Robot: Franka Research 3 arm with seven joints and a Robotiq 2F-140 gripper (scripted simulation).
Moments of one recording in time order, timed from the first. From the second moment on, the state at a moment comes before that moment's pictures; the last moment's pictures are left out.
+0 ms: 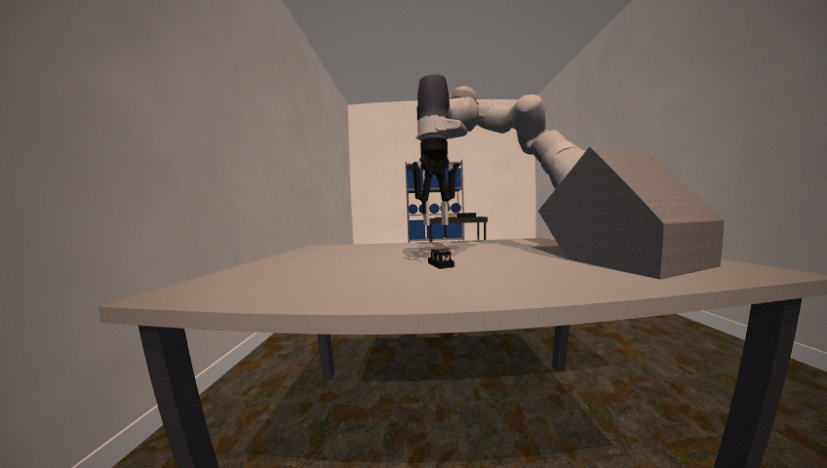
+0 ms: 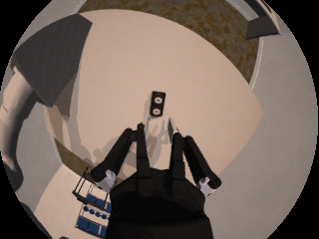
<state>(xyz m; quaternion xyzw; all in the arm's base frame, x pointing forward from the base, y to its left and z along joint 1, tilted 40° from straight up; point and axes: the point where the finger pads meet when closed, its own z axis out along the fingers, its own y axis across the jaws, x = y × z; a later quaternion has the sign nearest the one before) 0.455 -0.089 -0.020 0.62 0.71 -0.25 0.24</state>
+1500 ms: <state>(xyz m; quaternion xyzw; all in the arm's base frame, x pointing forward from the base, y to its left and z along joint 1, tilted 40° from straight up) 0.455 -0.061 0.014 0.62 0.71 -0.25 0.24</state>
